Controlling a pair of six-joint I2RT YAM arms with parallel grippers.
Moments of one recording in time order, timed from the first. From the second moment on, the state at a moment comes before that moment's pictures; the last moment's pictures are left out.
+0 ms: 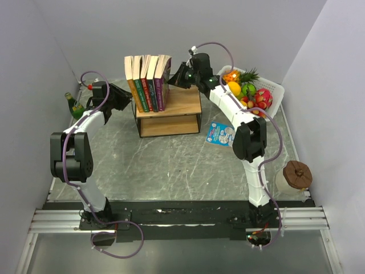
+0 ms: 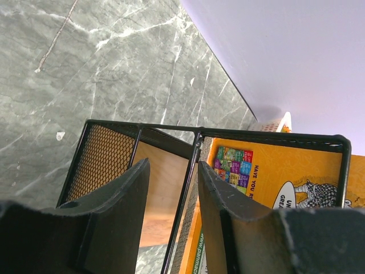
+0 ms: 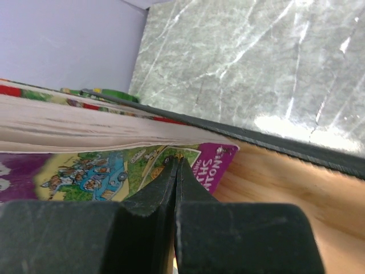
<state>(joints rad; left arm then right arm) -0.01 1.77 1.25 0.06 0.22 -1.01 0.45 2.24 2.21 -0.36 -0.33 0.70</state>
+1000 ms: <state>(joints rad) -0.02 1.78 1.26 0.05 0.24 -1.01 0.45 2.36 2.34 -0.40 -0.49 0.72</state>
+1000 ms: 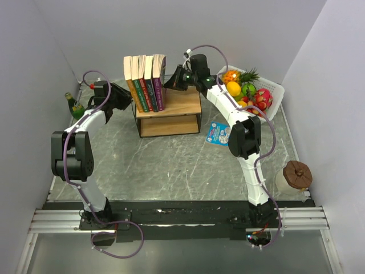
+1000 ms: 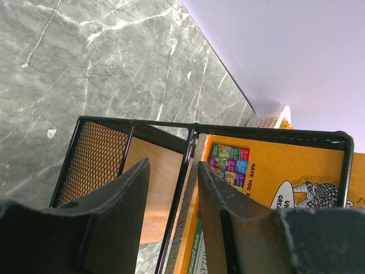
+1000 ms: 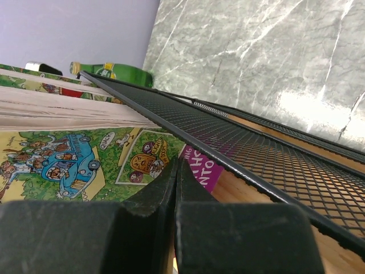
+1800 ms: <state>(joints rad) 0.00 1.78 1.29 0.02 0.24 -1.01 0.46 2.21 2.18 -0.35 -0.45 0.71</state>
